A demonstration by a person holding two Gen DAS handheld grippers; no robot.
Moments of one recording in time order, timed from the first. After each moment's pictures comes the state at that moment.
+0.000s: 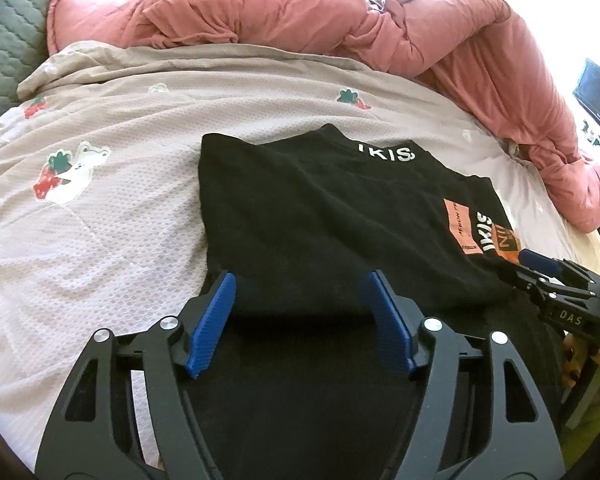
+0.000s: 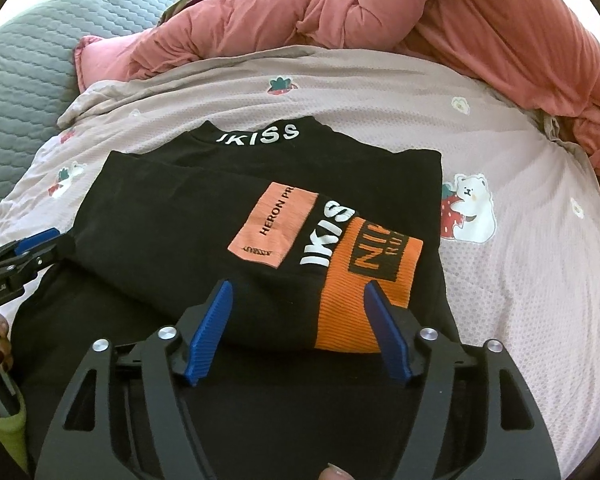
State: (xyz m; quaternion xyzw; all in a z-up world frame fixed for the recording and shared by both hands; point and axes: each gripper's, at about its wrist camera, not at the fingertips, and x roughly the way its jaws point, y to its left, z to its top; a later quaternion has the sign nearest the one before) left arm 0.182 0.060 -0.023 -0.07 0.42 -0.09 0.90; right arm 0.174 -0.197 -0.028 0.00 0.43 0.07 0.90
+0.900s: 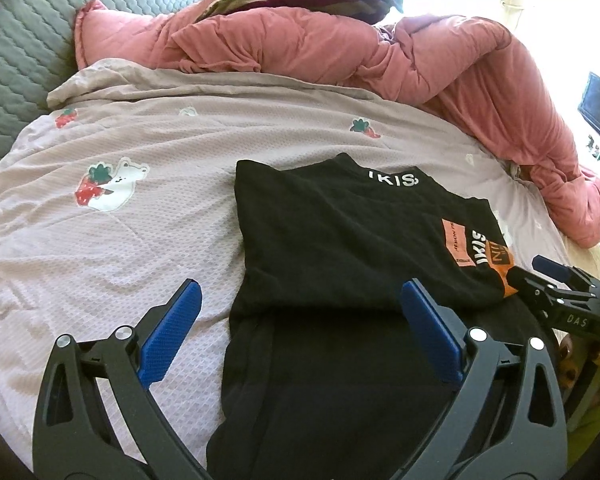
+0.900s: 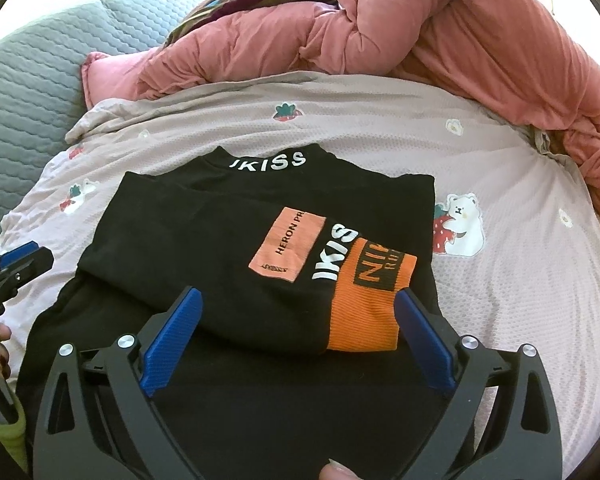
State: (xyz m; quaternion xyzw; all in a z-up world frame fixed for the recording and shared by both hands) left arm 0.153 0.076 0.004 -0.07 0.39 -0.07 0.92; right arm 0.160 -0.192 -0.004 0.00 0.41 0.07 0.91
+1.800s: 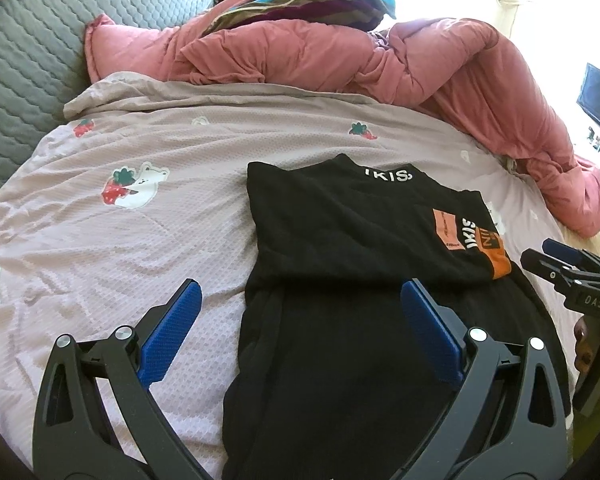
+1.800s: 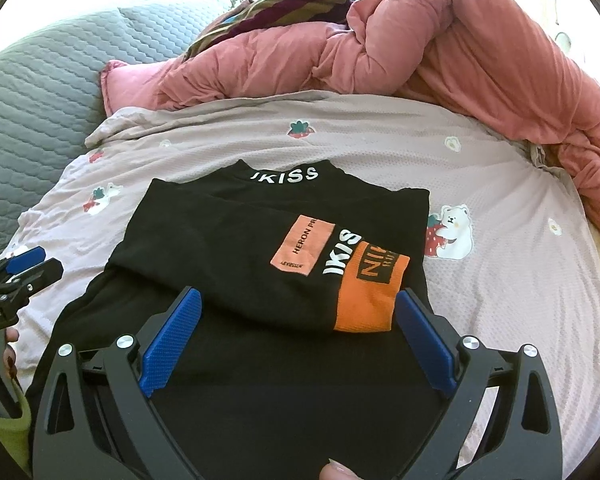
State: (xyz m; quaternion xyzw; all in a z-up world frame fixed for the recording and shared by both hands) left arm 0.115 0.076 0.021 -0.05 0.38 -0.06 0.92; right arm 0.124 -0.192 0.023 0.00 0.39 0.09 0.92
